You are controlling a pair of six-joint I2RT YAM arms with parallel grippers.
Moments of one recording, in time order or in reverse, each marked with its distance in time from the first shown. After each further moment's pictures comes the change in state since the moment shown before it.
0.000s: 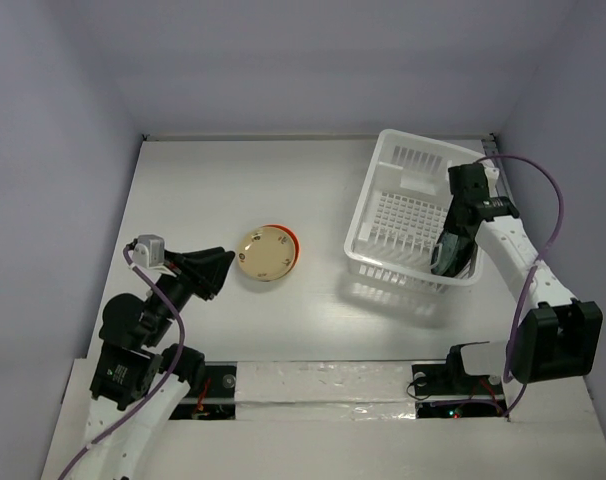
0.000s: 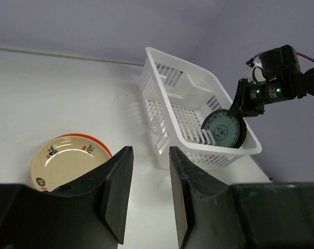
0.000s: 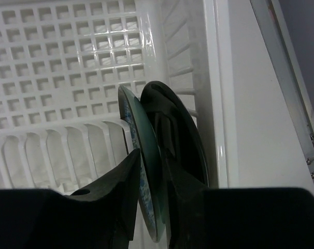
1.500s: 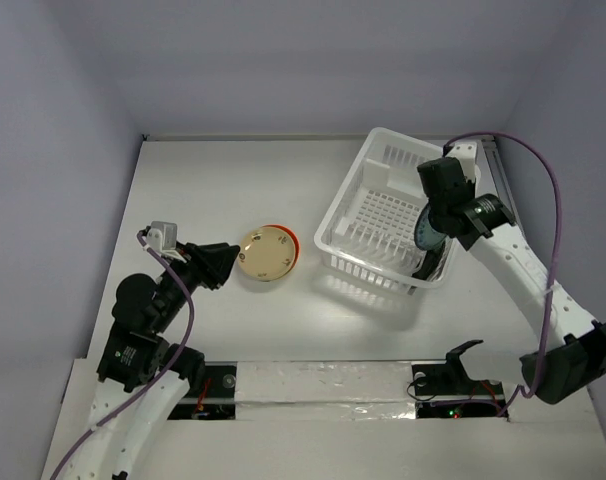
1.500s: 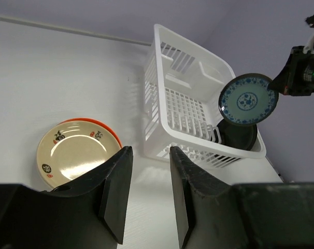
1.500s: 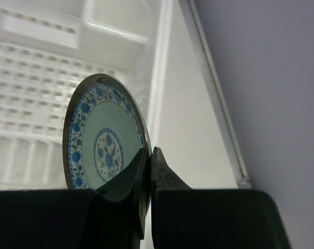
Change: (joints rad) left arm 0.015 0.109 0.000 0.000 -0.006 -0.004; right arm 0.320 -0.068 0.184 -0.139 0.377 -0.133
